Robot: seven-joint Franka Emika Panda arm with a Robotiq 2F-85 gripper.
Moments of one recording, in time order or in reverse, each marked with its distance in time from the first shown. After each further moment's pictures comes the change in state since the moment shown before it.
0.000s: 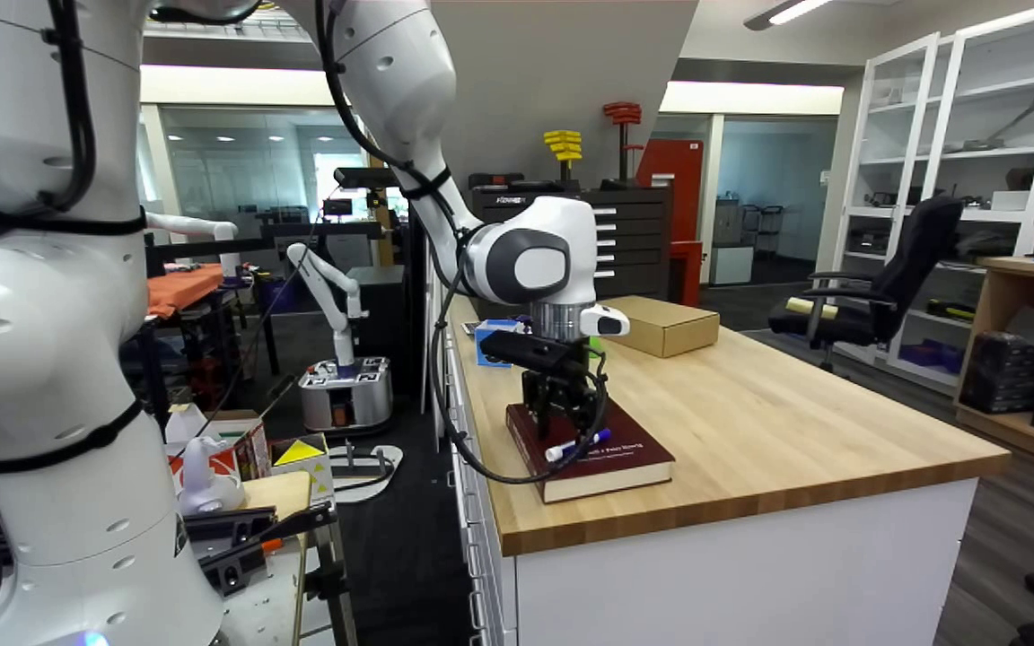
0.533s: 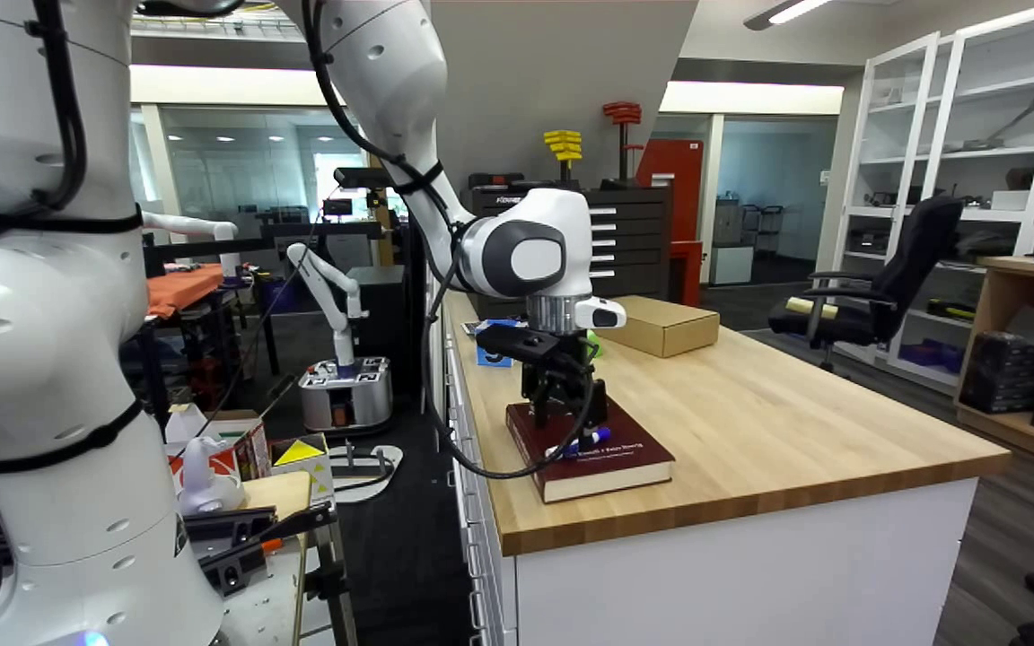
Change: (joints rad) arm 0.001 -0.031 0.000 -0.018 -0.030 0.002 0.103
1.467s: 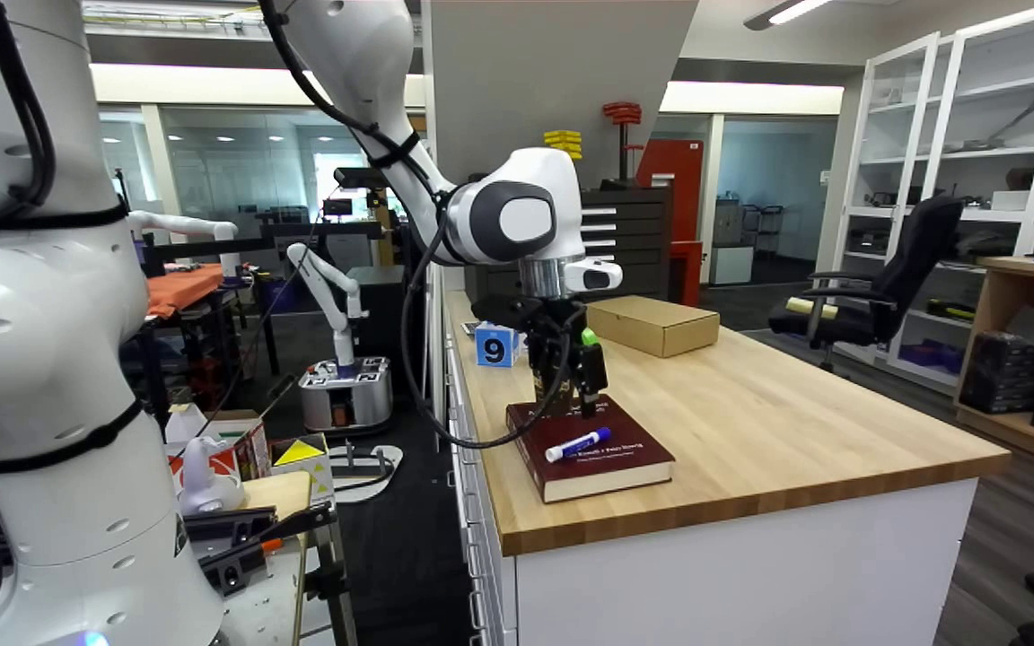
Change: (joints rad) arm 0.000 -0.125 0.000 -0.037 -0.046 -0.009 0.188
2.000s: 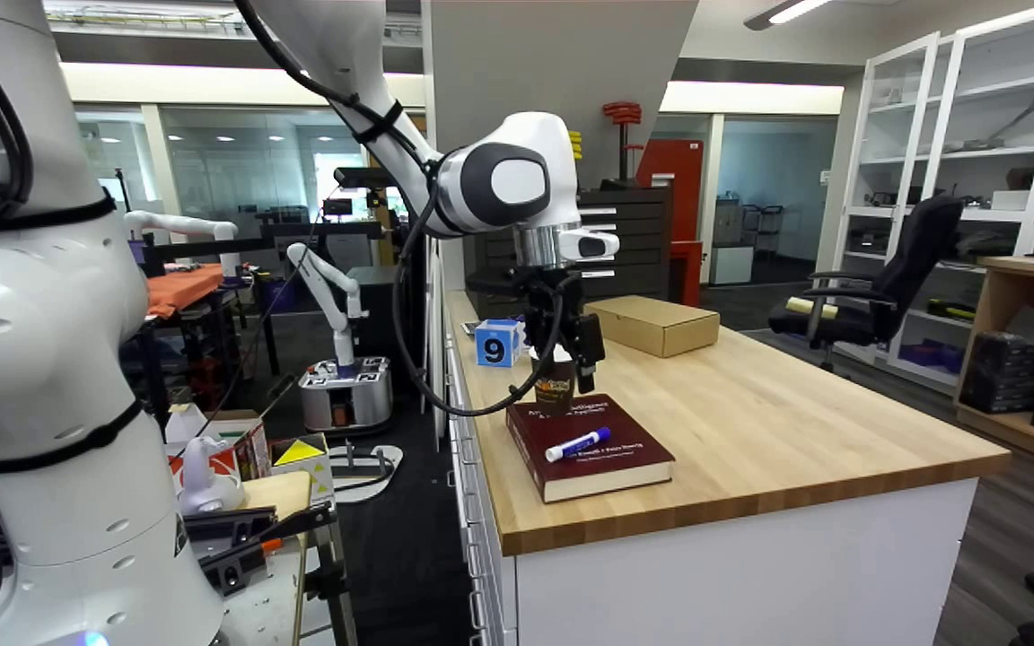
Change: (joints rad) arm 0.000 -0.098 0.005 0.000 0.001 -0.095 0.013
